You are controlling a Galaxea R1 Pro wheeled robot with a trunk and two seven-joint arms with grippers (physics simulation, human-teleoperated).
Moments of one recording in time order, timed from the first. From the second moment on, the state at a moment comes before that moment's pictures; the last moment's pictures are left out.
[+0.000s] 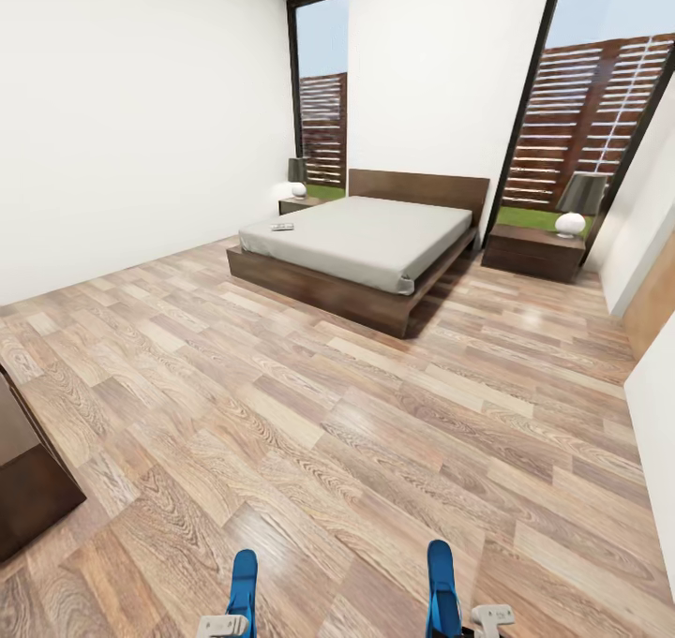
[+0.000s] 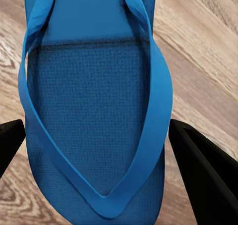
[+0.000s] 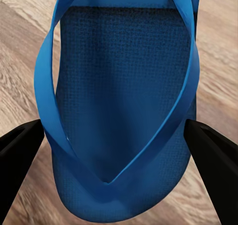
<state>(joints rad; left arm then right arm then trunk) -0.22 0.04 -0.04 -0.43 0.20 -0.07 -0.36 -0.48 -0.09 0.38 0.08 -0.52 -0.30 0.51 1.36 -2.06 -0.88</state>
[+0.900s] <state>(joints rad) -0.22 0.04 -0.04 -0.43 0.20 -0.07 -0.36 -0.48 -0.09 0.37 0.08 -0.52 -0.30 0.51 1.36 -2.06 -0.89</state>
